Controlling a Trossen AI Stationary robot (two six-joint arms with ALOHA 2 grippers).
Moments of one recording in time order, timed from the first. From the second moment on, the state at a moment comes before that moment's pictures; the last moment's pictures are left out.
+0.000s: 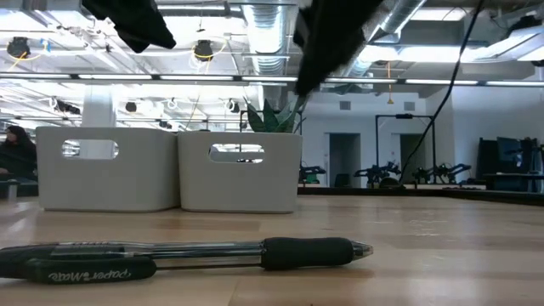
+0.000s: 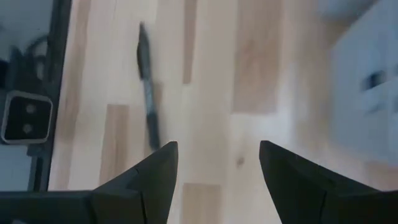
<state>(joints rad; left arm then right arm) -0.39 1.10 0.82 -0.41 -0.35 -0.30 0.46 2.00 1.64 -0.77 0.09 0.31</state>
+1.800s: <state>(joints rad) -0.39 1.10 0.82 -0.47 -0.35 -0.34 0.54 2.26 1.64 -0.56 0.10 0.32</state>
